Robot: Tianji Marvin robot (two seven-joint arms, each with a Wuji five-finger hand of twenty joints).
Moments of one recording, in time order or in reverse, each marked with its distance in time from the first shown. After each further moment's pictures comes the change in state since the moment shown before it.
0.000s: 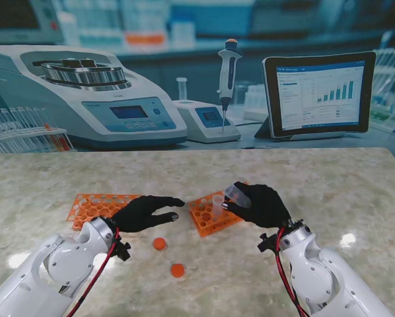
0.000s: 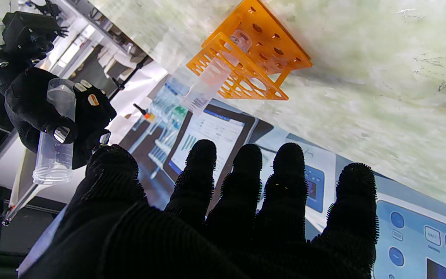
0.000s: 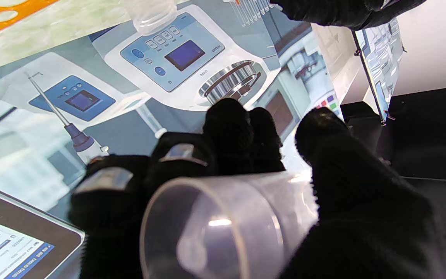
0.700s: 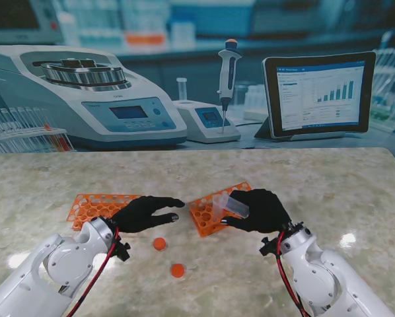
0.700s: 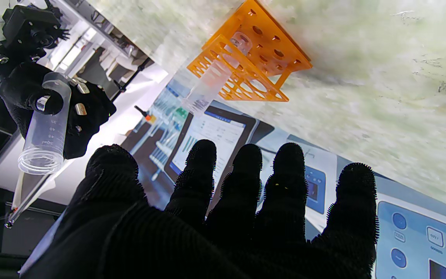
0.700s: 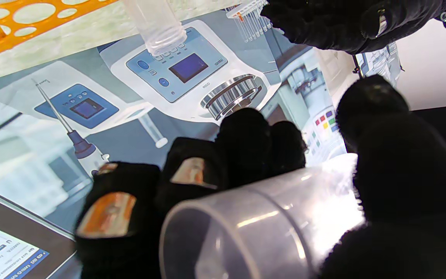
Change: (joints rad) left arm 0.000 0.002 -0.001 0.001 0.002 -0.007 -0.005; right arm -0.017 0.012 0.007 -0.011 -0.036 0.001 0.024; left_hand 0.000 0.000 0.000 0.000 0.000 0.000 0.000 0.000 0.000 0.000 0.000 0.000 0.000 0.000 0.000 0.000 0.000 0.000 0.000 0.000; right_hand -0.192 -0.256 0.155 -0.020 0.092 -0.198 0.281 0.526 0.043 -0.106 0.141 -0.050 0.000 -0.091 0.074 0.043 0.028 -0.084 0.075 0.126
